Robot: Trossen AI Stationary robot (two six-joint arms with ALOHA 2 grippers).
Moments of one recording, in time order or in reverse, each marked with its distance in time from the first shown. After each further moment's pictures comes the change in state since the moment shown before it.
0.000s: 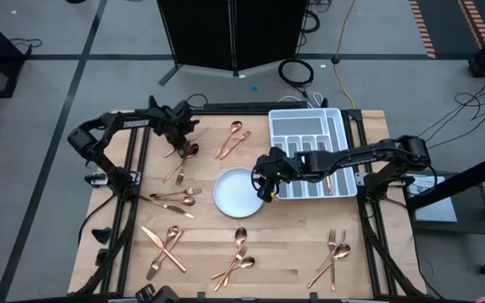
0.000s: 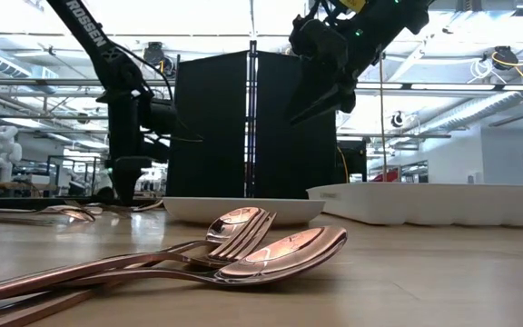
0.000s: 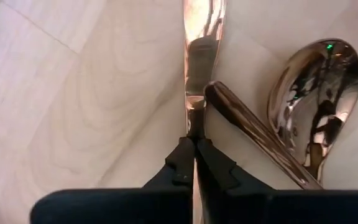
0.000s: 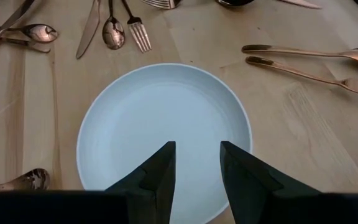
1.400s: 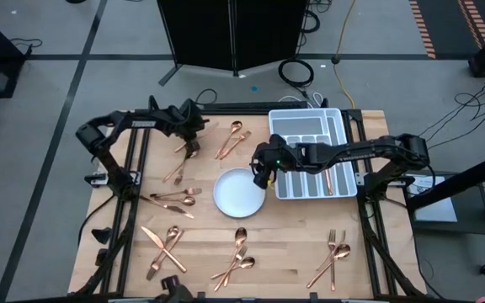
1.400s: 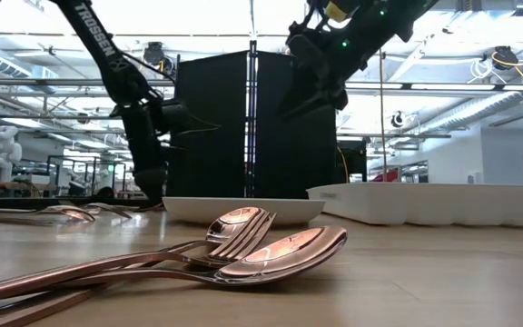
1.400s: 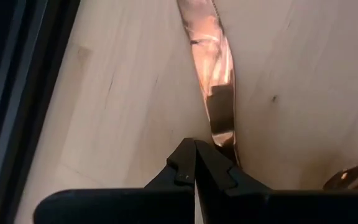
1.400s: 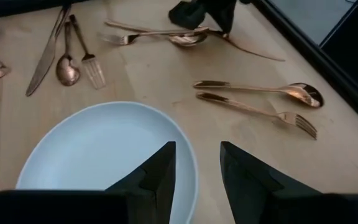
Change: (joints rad) left arm -0.062 0.109 -0.001 0.333 -0.030 0.243; right arm -0.086 0.000 0.000 0.092 0.078 -0.084
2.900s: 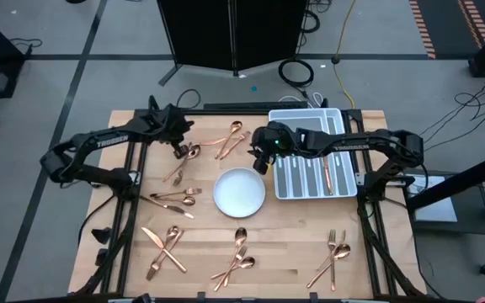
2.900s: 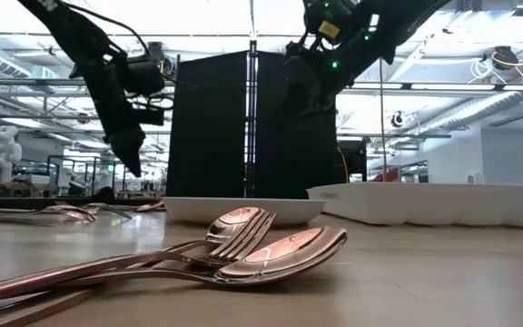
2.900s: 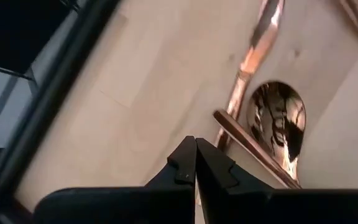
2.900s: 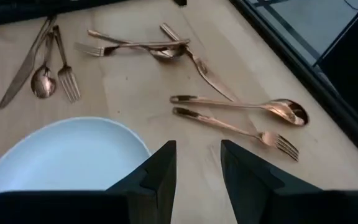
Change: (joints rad) left arm -0.031 -0.443 -0.144 -0.193 -0.039 -0.184; right arm -0.159 0.045 0.000 0.098 -0.159 -0.132
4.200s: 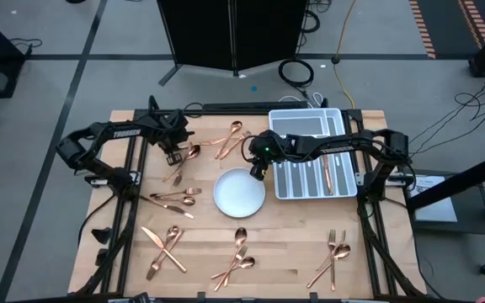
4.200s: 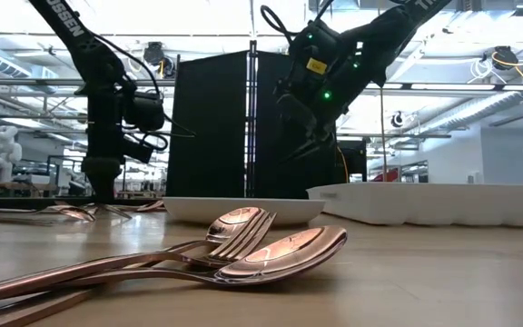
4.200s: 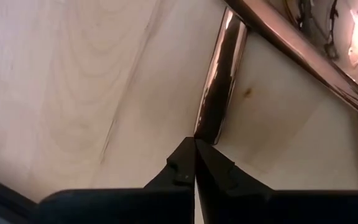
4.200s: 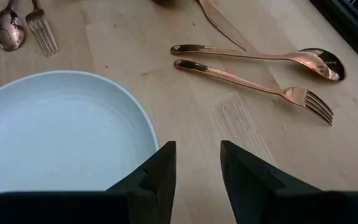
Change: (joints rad) left arm 0.052 0.187 0.003 -0.140 -0.045 0.104; right arm 0.002 0.127 0.000 -0.016 -0.003 0.028
